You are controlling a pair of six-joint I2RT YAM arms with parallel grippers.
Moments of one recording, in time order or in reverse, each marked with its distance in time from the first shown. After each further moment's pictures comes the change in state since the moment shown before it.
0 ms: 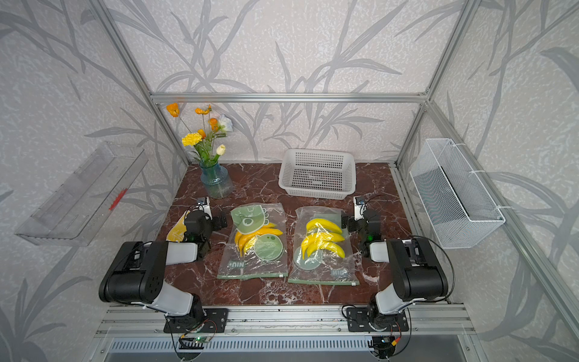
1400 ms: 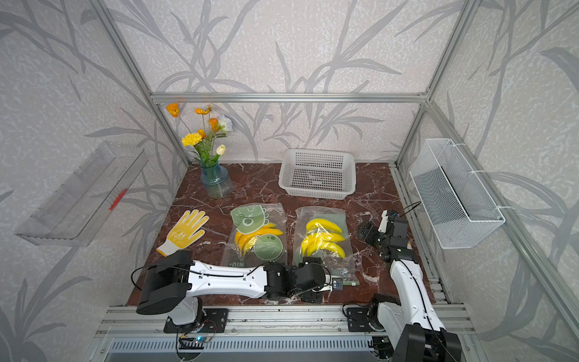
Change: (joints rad) left arm -1.426 0.220 0.634 -0.834 -0.126 0.462; right arm -0.257 -0.569 0.097 -1.086 -0.259 0.462
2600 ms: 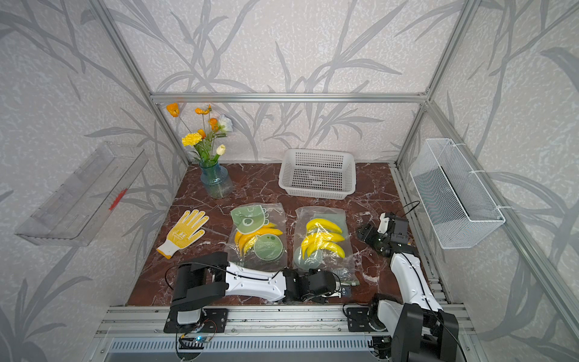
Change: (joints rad) left arm -0.011 0.195 0.020 0.164 -0.037 0.019; right arm -0.028 0.087 0.006 -0.002 -0.117 0.021
